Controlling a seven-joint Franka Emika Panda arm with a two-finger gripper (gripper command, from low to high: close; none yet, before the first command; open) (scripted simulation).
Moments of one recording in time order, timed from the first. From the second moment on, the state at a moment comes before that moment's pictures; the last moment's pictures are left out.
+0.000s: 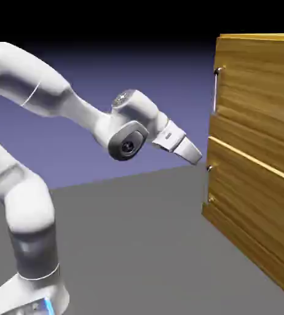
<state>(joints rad) -0.04 -0.58 0.05 -2.78 0.12 3.04 0.79</state>
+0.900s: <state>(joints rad) -0.54 -0.70 0.57 -2.44 1.29 3.02 1.23</state>
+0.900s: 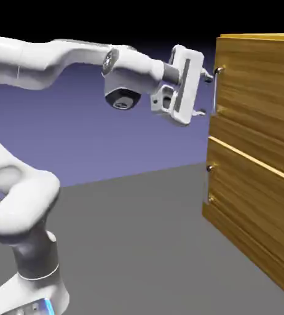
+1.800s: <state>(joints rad) -1.05 -0.82 1.10 -2.11 2.47 3.01 1.68</state>
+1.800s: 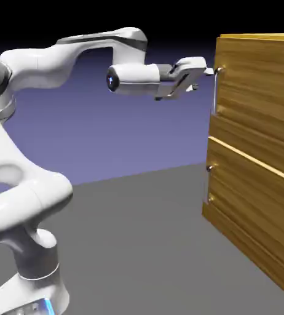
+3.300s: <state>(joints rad) -0.50 -0.58 0.70 -2.30 2.84 2.83 1.44</state>
